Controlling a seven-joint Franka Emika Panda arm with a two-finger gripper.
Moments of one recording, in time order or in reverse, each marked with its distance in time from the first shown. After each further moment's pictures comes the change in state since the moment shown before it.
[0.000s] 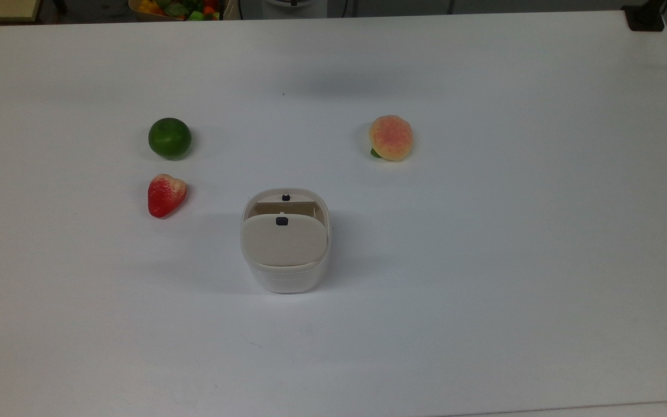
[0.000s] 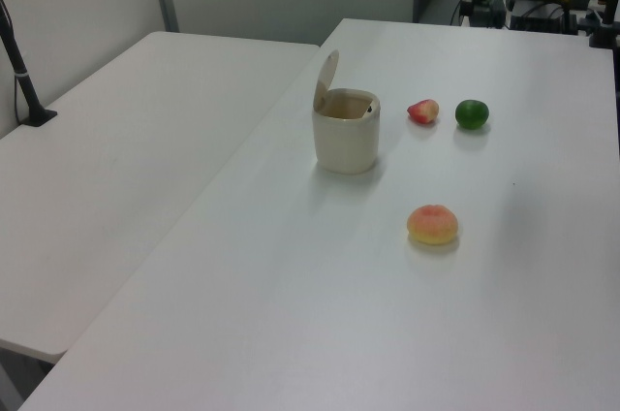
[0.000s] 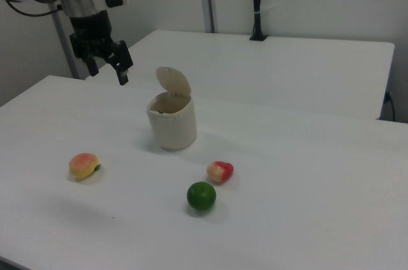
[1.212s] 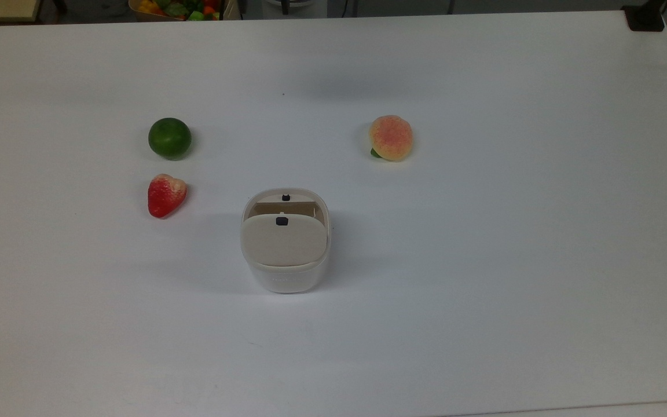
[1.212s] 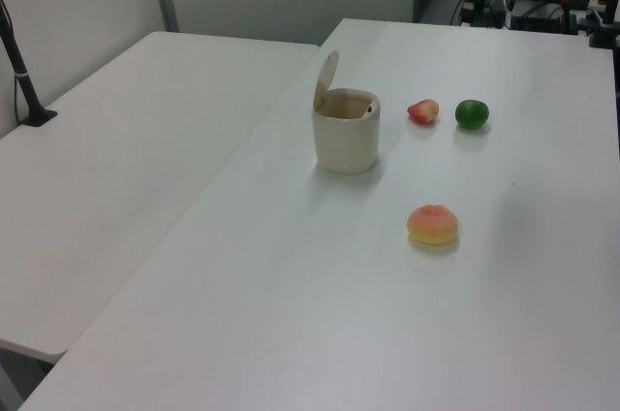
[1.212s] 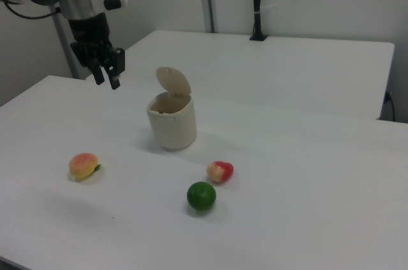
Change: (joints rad) arm 0.012 0.002 0.001 -0.010 0.000 0.000 -0.005
